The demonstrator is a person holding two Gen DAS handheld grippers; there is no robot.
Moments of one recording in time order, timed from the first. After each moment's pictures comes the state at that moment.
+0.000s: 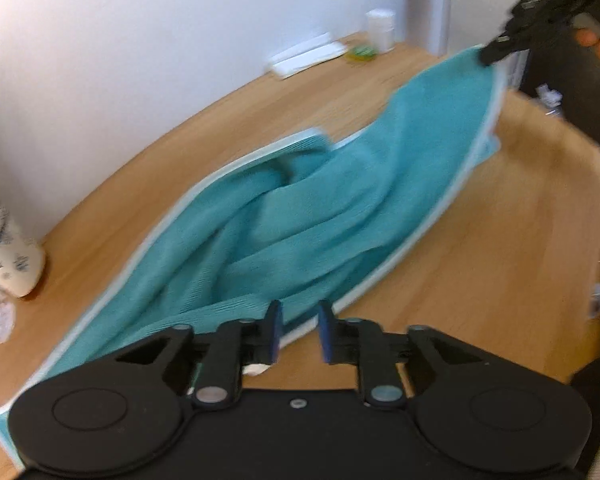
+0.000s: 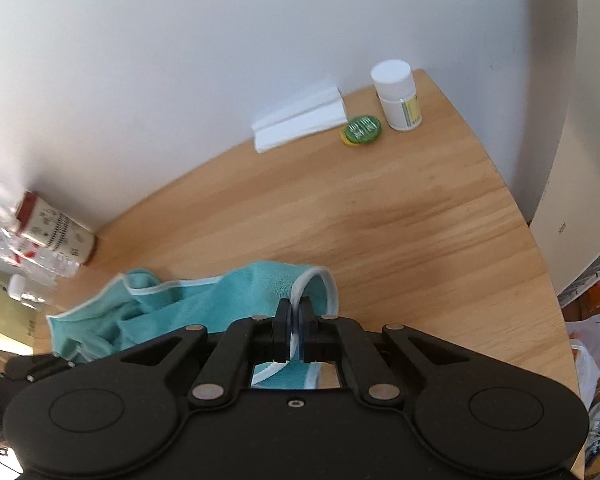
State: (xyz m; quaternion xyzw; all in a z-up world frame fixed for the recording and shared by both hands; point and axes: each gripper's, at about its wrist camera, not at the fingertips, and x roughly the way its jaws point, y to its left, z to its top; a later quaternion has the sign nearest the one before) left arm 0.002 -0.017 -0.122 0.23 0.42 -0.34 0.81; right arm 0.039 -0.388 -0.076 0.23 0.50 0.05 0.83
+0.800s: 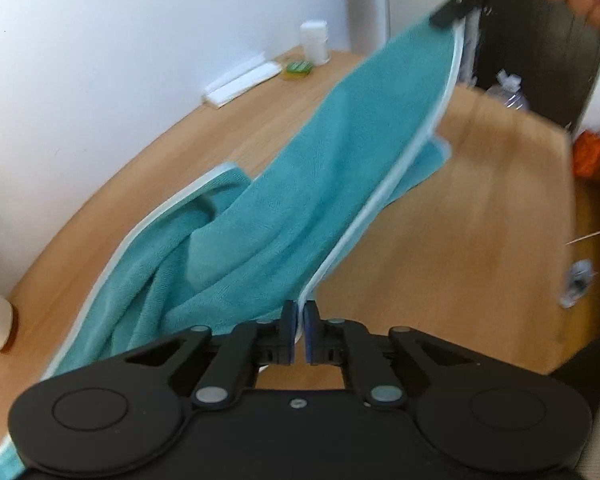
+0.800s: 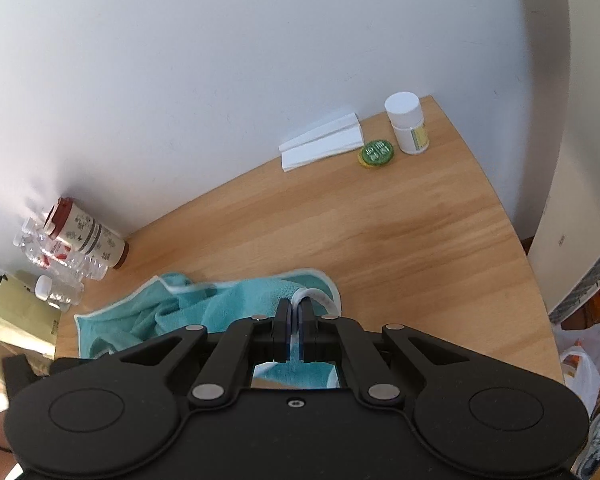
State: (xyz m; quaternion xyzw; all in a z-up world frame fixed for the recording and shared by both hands) left arm -0.023 -0.048 -0.108 0.25 0.40 -0.39 0.79; right arm 0.007 -0.394 -0.042 0.23 0.49 0.07 0.84
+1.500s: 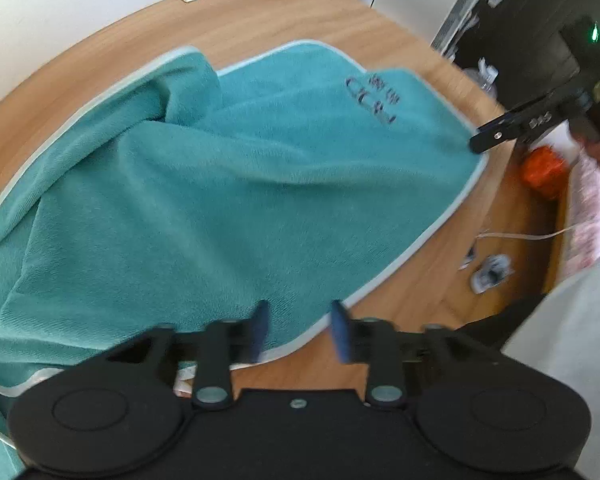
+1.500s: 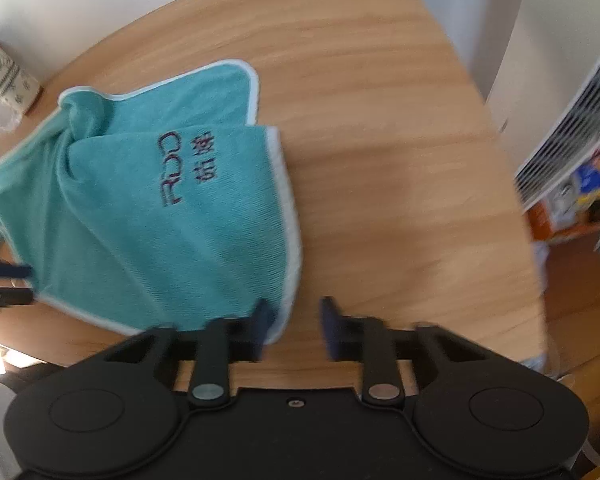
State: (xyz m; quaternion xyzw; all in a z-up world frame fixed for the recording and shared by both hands) left arm -0.029 -0.041 -0.121 0.14 0.56 -0.39 0.72; right arm -0.065 -0.378 -0.118 0.09 0.62 0.02 0.78
